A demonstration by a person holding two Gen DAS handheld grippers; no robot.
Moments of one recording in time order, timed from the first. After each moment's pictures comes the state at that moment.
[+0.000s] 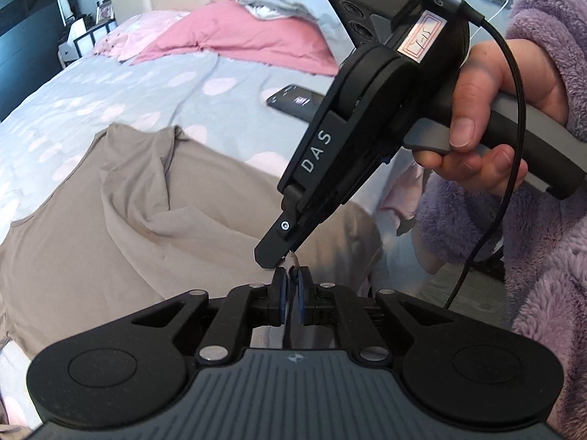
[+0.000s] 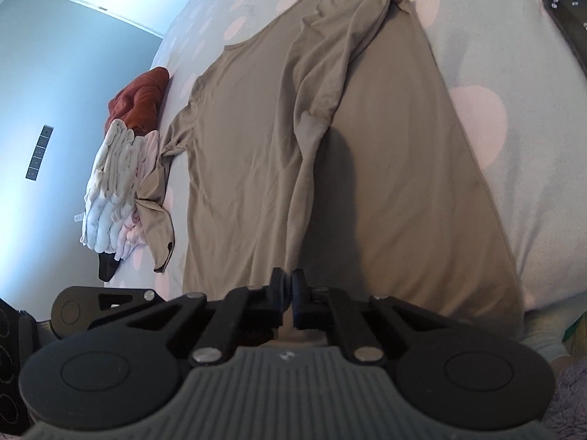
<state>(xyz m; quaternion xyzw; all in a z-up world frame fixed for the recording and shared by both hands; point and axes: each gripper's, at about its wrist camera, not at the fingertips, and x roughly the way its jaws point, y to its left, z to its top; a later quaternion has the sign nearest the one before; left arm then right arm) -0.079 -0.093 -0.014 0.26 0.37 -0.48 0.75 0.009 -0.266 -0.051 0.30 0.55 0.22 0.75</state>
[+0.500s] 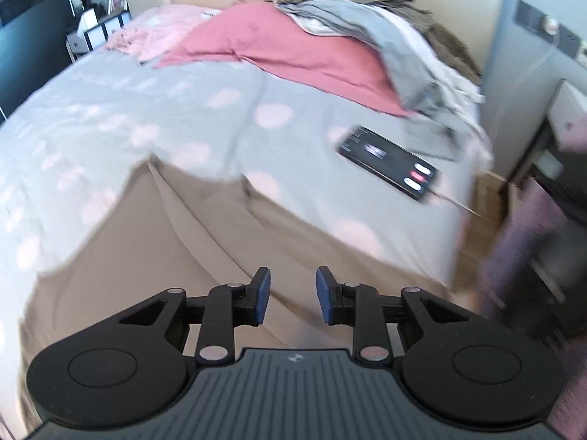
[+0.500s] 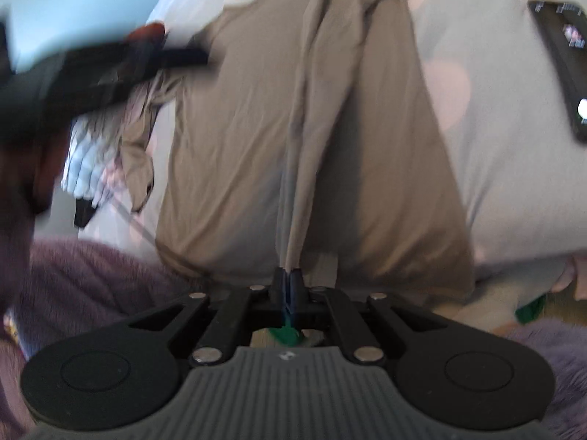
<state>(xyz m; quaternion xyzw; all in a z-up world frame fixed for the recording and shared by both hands) 0.069 -0.143 0.028 0.27 0.38 -0.45 0.76 -0.022 -0.282 -0.049 0.23 0.60 0.23 0.74</state>
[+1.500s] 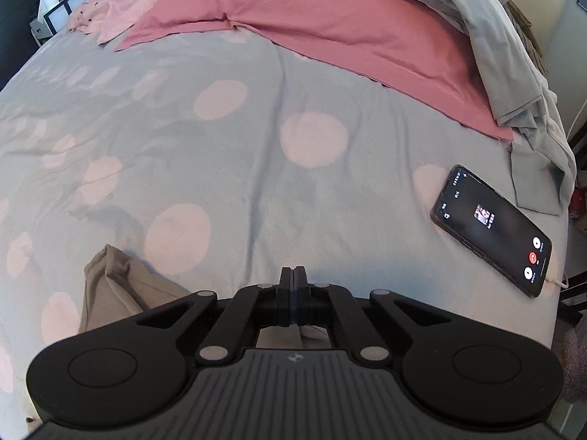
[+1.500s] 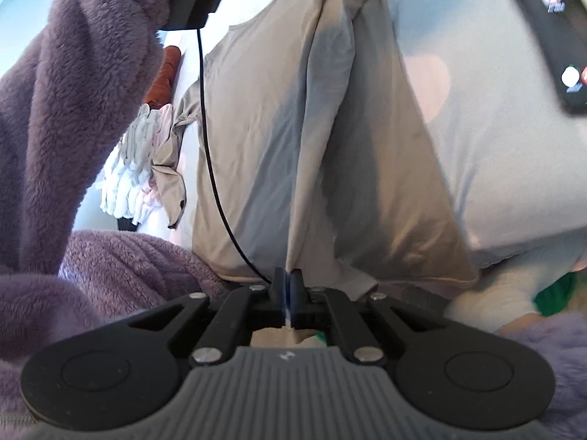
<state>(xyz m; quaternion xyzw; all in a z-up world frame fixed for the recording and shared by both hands) 0.209 -0.288 -0.038 0.32 0.44 -0.45 0.70 -0.032 -0.336 -0.035 0.30 0.58 0.25 0.72</state>
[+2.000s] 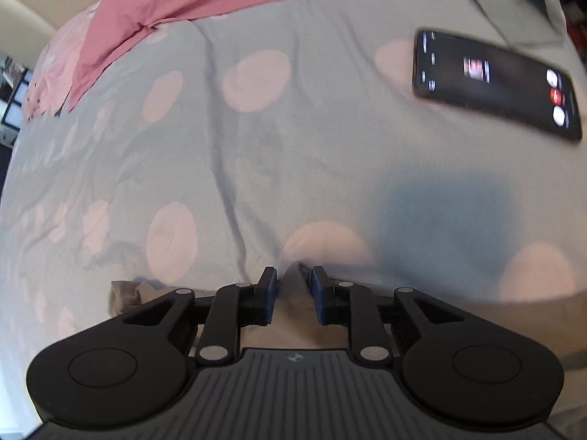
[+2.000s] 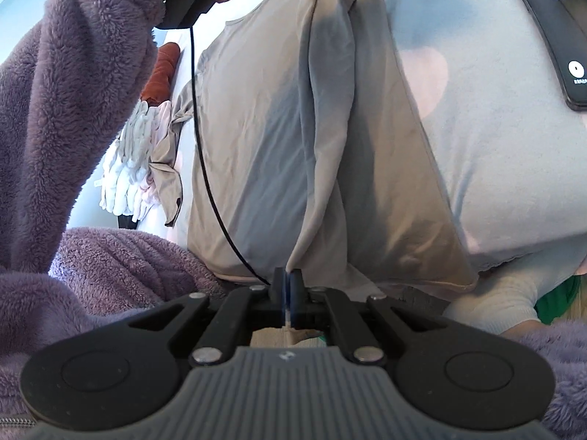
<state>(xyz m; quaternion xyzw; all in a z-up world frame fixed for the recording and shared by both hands) 0.165 -0.293 -0.088 0.54 0.35 -0.45 0.62 -0.026 -0.338 -0.056 0.31 0.58 0.26 0.71</state>
